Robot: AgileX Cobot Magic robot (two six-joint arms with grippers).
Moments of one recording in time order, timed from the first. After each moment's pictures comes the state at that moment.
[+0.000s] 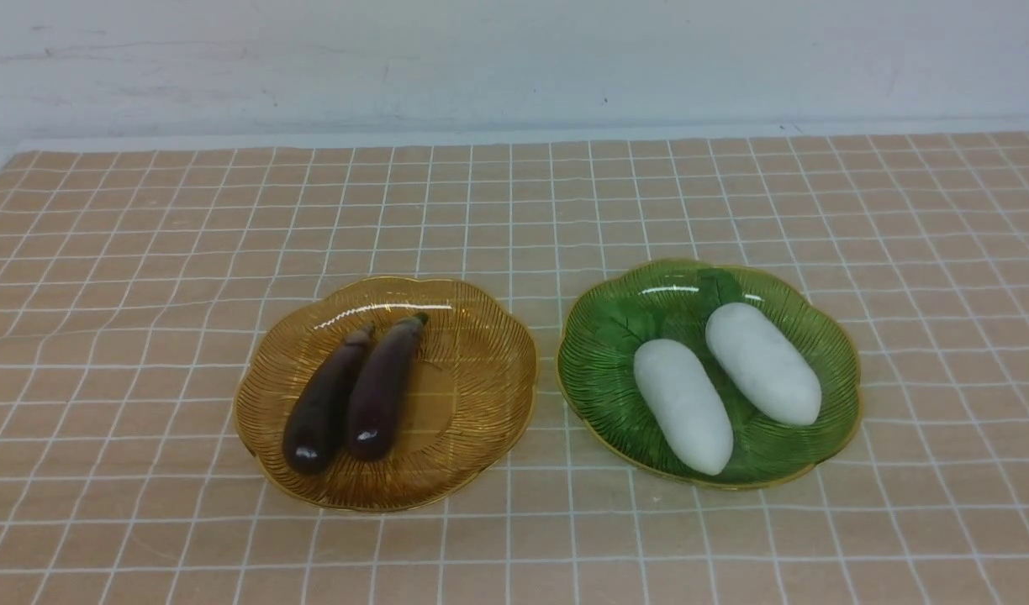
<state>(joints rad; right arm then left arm) 0.12 -0.01 -0.42 0.10 0.20 -0.01 -0.14 0.11 -0.32 -0.06 0.47 0.09</state>
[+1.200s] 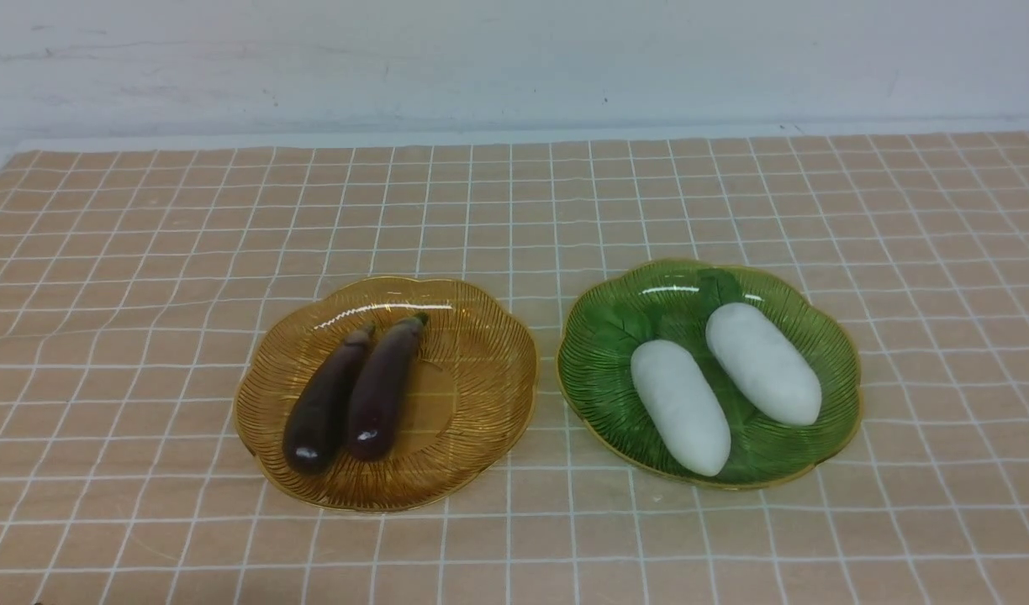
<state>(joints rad) 0.12 -0.01 -0.42 0.10 0.20 -0.01 -0.07 -0.01 0.03 -0.02 0.38 0.11</state>
